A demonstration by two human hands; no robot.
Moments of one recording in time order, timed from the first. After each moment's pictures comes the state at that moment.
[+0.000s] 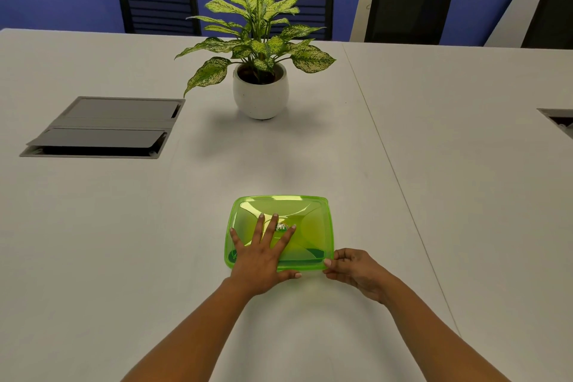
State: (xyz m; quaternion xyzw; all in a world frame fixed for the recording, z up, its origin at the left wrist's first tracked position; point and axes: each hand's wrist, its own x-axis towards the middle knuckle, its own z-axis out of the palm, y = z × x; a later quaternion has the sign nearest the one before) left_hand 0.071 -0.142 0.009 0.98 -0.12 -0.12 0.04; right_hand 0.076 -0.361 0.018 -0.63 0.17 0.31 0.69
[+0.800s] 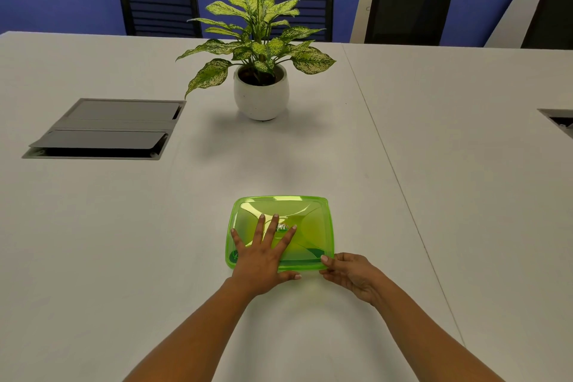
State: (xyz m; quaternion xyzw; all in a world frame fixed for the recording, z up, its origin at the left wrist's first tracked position) left_hand 0.071 -0.142 0.006 0.98 -0.13 -0.12 0.03; right_hand 0.074 -0.349 0.016 -0.58 0.25 0.29 0.72
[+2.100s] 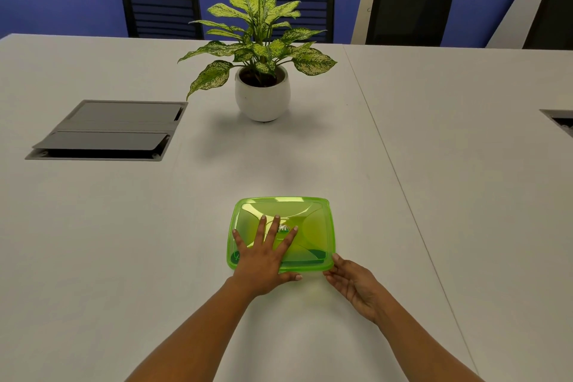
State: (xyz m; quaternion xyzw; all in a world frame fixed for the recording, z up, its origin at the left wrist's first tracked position) left_hand 0.072 -0.142 0.009 0.98 -0.13 -0.13 0.03; right_hand 0.057 -0.351 0.004 -0.47 0.28 0.22 0.81
